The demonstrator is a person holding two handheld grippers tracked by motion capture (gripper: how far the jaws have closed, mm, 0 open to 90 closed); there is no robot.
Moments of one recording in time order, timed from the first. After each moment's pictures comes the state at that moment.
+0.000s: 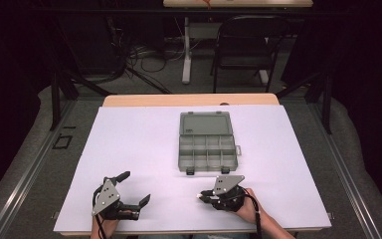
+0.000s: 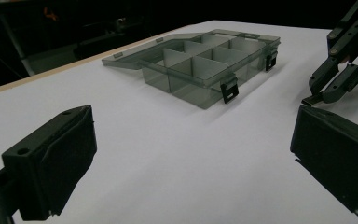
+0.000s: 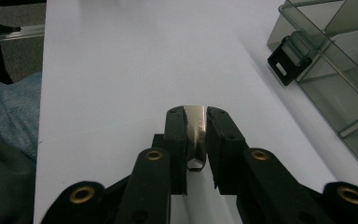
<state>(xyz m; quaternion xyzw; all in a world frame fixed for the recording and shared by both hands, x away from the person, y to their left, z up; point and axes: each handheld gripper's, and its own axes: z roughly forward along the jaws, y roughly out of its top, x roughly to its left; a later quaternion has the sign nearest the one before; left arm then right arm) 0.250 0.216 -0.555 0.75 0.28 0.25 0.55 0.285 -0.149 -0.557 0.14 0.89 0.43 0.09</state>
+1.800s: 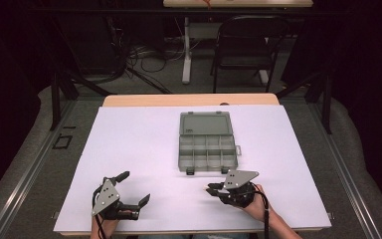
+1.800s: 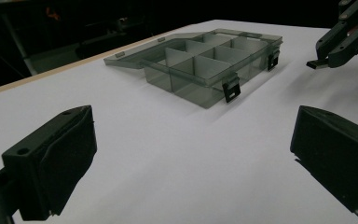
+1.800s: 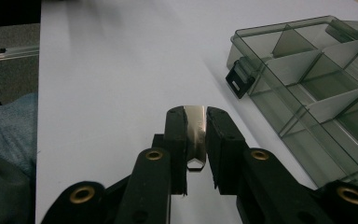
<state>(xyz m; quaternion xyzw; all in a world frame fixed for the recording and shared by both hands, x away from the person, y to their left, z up) 0.250 0.217 -0.555 0.75 0.28 0.25 0.55 0.285 -0.171 -0.534 0.16 0.87 0.45 0.12</state>
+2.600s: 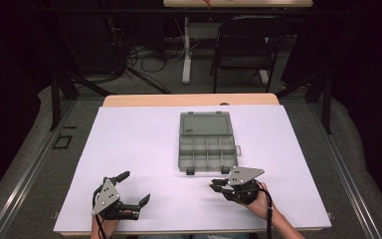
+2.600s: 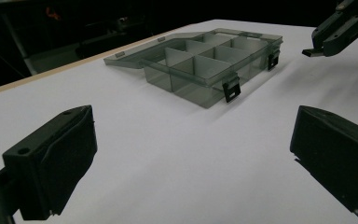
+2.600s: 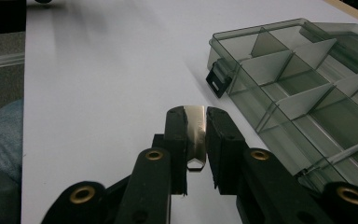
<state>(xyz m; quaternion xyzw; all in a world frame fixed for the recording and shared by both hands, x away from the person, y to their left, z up) 0.250 0.217 -0.555 0.75 0.28 0.25 0.55 0.289 -0.181 -0.529 0.18 0.86 0.46 0.13</state>
